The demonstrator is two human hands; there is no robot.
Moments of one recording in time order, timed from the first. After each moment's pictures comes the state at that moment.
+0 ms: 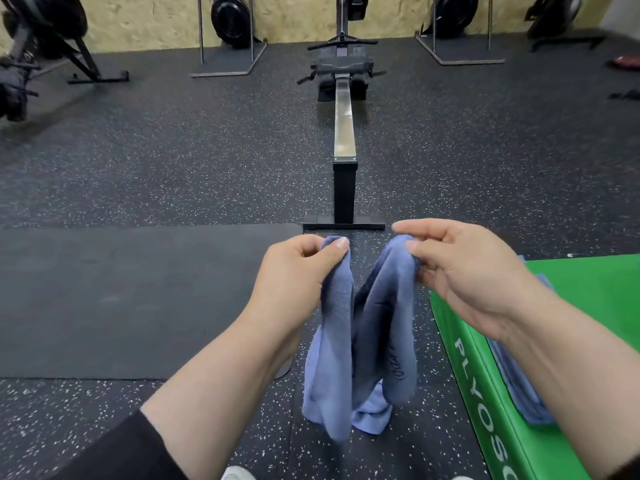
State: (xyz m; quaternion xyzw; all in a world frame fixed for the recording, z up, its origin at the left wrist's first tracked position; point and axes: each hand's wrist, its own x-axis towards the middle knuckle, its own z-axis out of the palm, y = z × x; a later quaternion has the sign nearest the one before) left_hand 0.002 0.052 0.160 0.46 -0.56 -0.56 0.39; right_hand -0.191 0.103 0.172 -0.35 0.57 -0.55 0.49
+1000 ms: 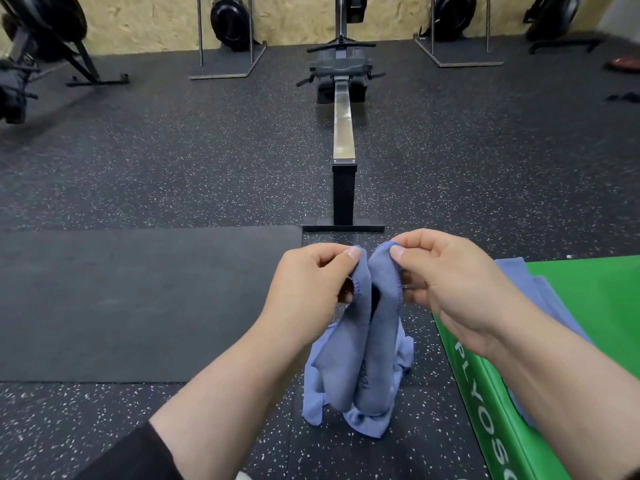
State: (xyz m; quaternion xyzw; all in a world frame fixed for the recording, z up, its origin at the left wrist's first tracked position) left_hand -0.008 0.063 0.167 0.45 -0.61 -0.54 0.36; right_hand -0.172 0.109 0.173 -0.35 0.60 -0.53 0.49
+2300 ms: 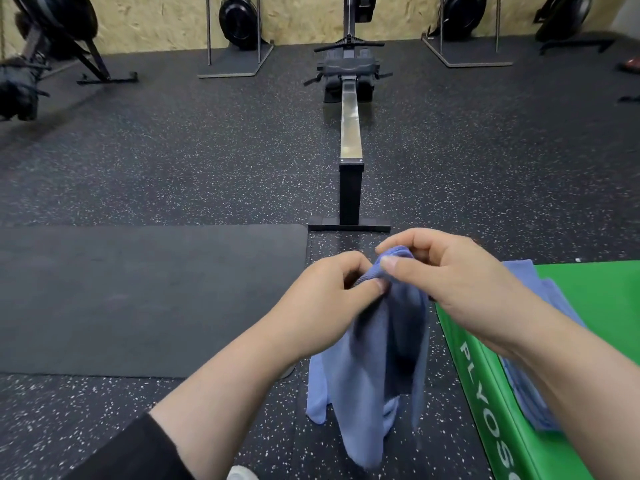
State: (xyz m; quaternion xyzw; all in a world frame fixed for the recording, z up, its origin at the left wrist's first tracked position) left_hand 0.004 0.064 0.167 0.41 -0.77 -0.44 0.21; right_hand -0.176 0.114 0.180 -0.54 0.58 -0.44 0.42
